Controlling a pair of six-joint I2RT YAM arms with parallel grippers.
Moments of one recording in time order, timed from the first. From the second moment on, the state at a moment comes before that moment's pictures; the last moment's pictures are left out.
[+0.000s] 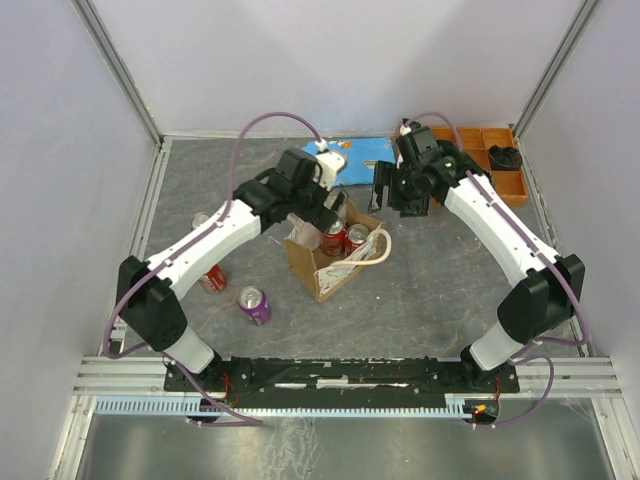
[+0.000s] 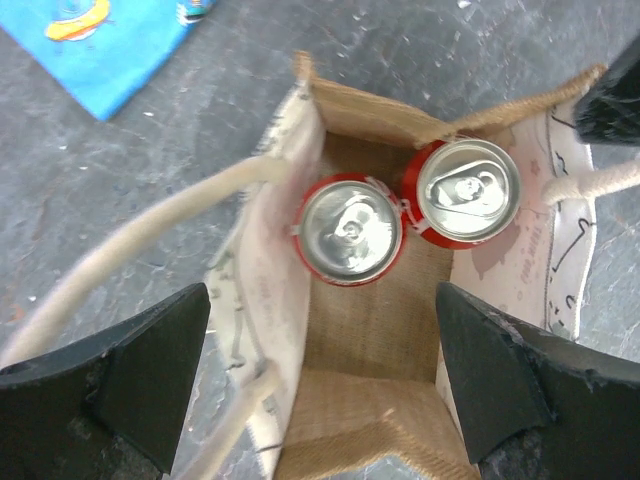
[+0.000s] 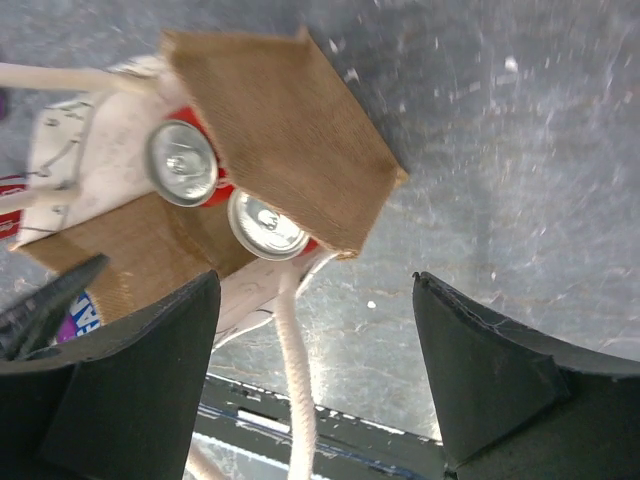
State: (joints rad) left arm -0.67 1.59 1.43 -0.58 0.00 0.07; right arm 0.44 1.60 1.56 -0.95 -0.07 0.52
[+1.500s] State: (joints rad) left arm -0.35 1.50 1.34 -0.72 0.15 -0.01; right arm 0.74 2.07 1.85 -0.90 0.07 0.11
